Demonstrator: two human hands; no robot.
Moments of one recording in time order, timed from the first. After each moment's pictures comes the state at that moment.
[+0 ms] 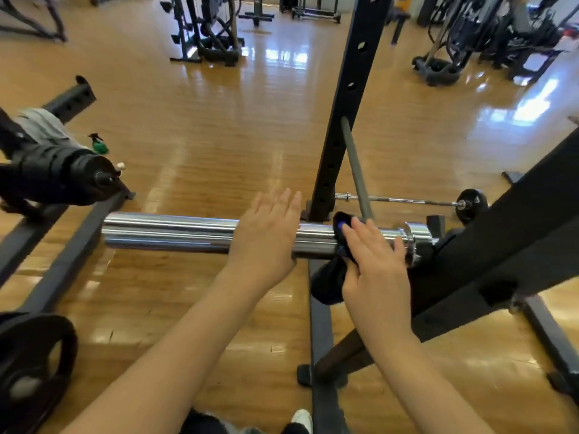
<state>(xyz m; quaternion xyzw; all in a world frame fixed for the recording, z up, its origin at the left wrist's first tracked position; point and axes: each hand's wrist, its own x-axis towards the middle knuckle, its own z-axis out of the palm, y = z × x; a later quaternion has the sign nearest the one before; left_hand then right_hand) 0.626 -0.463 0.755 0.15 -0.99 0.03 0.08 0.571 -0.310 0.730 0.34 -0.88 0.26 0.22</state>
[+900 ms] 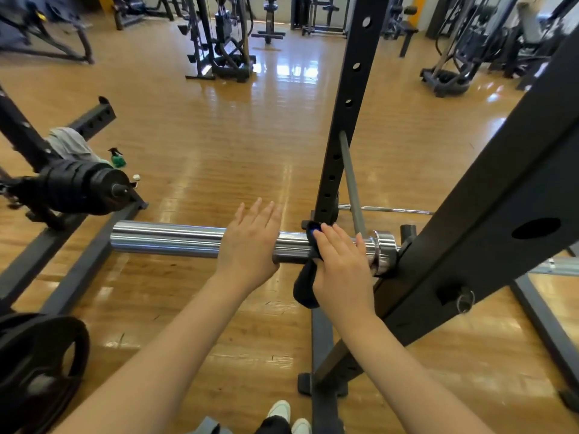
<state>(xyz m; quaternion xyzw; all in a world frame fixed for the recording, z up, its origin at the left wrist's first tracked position) 0.627 -0.447 0.754 0.18 -0.98 0.06 0.09 0.561 -0.305 0.734 0.40 -0.86 0.25 0.19</state>
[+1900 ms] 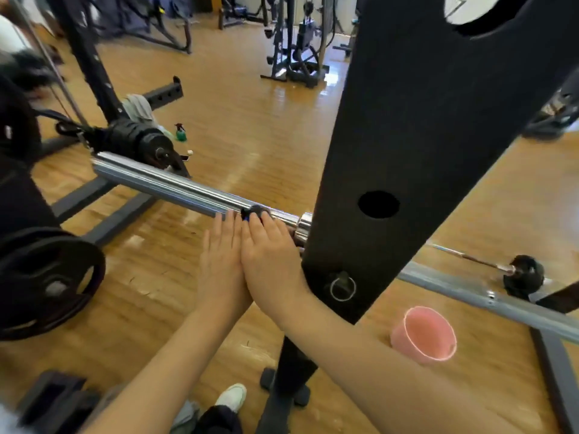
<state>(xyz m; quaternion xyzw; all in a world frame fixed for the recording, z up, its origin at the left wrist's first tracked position) 0.612 -0.290 0.719 0.43 -0.89 0.04 0.15 0.534 -0.275 0.673 0.65 -0.75 -0.02 0.07</state>
